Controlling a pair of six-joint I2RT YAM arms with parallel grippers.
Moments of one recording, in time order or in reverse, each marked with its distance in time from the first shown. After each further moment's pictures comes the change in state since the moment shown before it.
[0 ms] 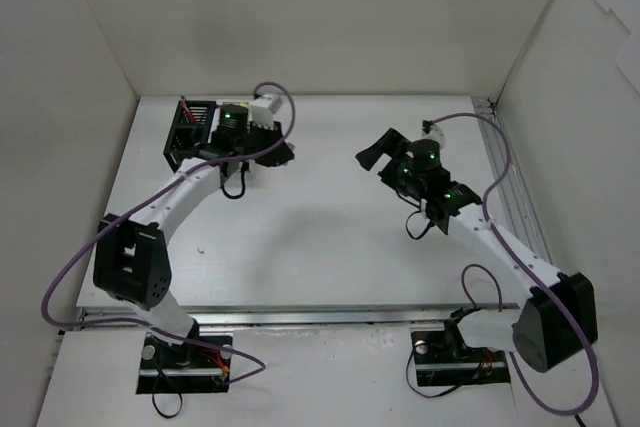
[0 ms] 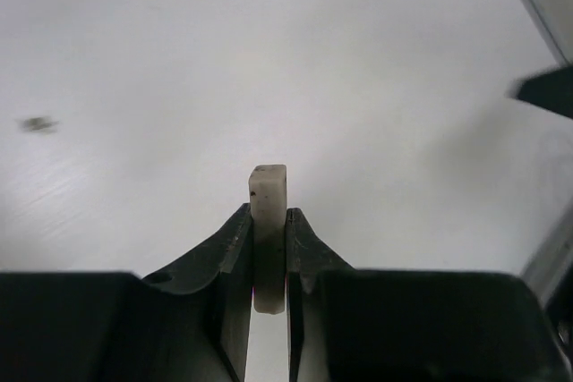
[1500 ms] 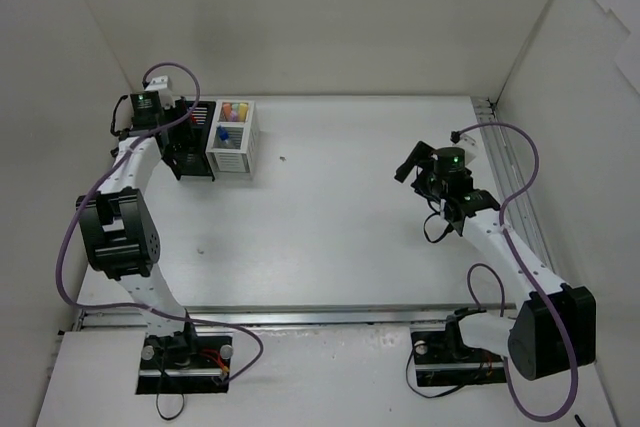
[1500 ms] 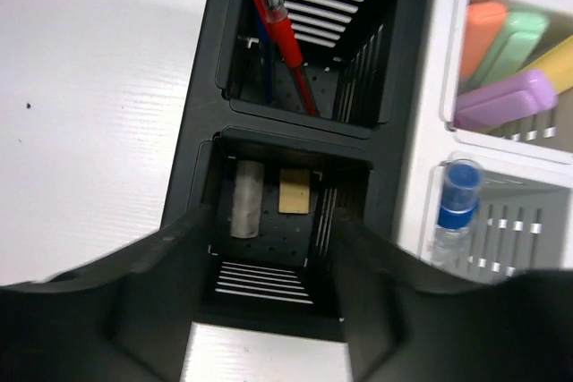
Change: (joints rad) left arm 0.545 0.171 0.184 -0.085 -0.379 0.073; right arm -0.220 -0.107 -0.098 -0.141 0.134 -0.229
